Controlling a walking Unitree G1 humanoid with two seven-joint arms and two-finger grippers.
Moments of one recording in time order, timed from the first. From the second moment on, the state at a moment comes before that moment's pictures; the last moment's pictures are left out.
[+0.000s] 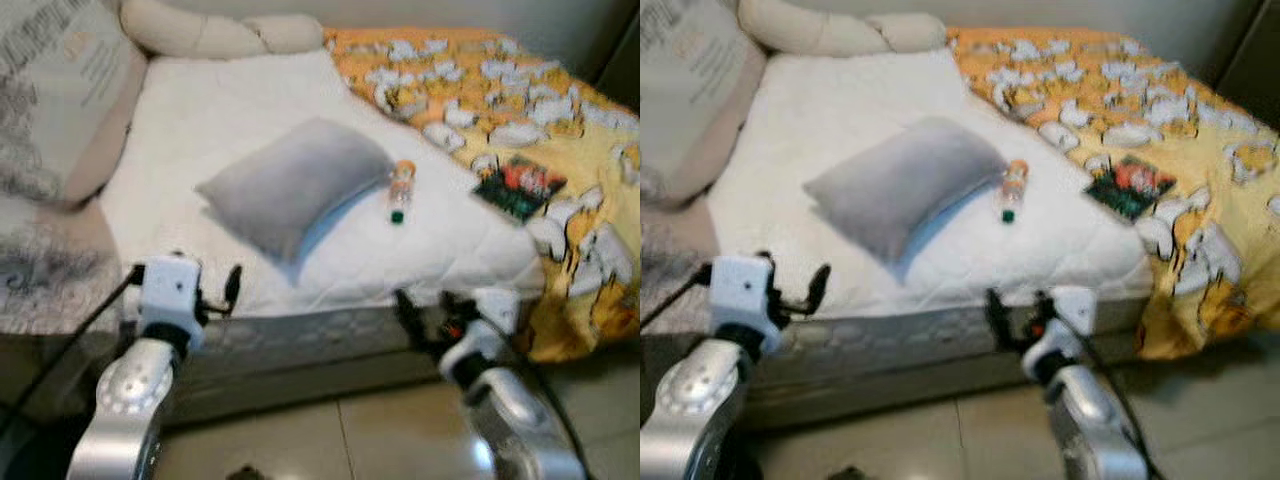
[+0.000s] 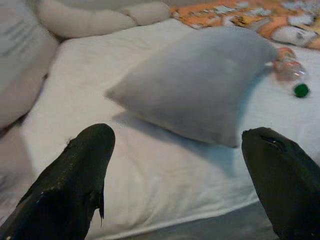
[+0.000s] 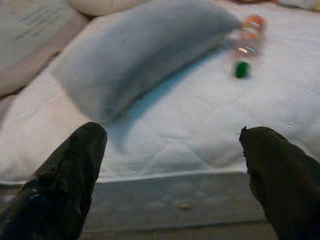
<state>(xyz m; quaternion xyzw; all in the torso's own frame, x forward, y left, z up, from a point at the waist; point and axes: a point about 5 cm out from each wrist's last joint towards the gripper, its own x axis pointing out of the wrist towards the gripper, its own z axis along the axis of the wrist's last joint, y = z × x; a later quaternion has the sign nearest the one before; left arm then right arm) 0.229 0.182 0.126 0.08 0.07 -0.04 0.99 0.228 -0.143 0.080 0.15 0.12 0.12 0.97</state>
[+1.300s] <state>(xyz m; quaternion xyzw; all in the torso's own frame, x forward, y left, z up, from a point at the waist) 0.234 0.181 0.129 0.08 0.06 -0.04 0.99 0.240 -0.141 0.085 0.14 0.10 0.14 0.98</state>
